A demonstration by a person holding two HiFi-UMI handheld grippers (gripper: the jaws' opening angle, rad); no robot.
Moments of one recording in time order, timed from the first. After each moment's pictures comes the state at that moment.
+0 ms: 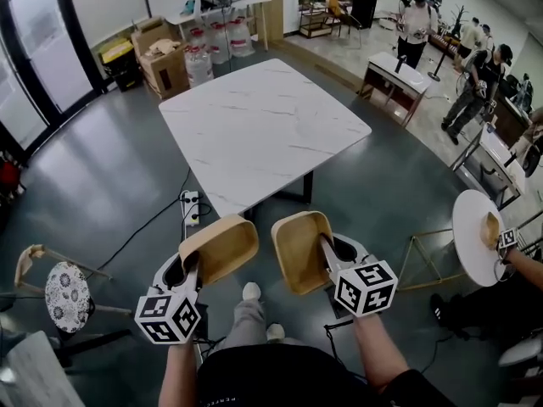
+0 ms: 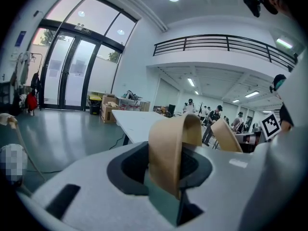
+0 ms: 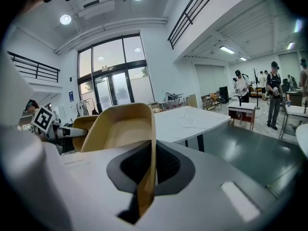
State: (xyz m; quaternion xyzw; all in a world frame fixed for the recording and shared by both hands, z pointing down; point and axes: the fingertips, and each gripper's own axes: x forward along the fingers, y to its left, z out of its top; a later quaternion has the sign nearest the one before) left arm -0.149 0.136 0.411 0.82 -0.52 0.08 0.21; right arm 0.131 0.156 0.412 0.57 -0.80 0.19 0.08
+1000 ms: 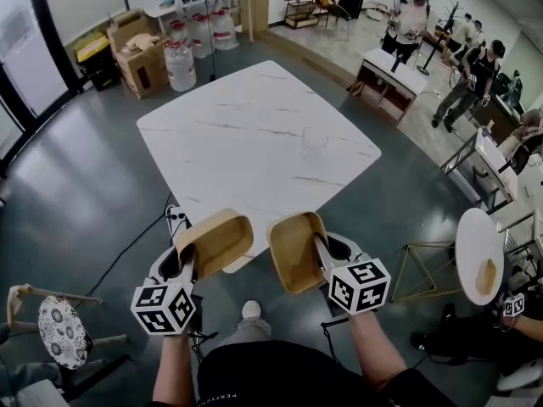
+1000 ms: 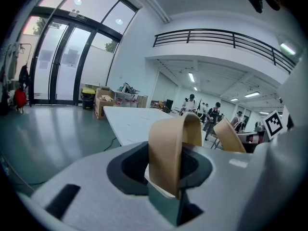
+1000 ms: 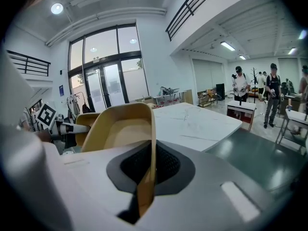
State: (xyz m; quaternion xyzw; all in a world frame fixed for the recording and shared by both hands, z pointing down) left arm -0.148 -0.079 0.444 0.83 -0.49 0.10 0.24; right arm 0.127 -0.032 0.435 0.59 -0.77 0.21 0.12
